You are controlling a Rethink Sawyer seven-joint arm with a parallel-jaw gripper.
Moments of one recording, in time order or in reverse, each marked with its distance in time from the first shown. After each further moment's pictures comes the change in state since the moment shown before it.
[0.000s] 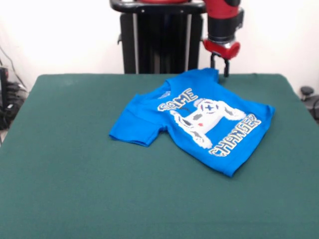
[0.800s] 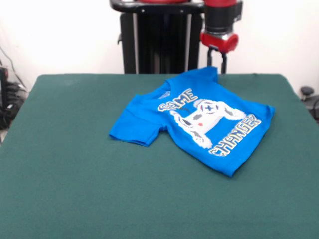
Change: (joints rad) arm -0.024 -0.165 0.003 0.047 0.014 0.015 0.000
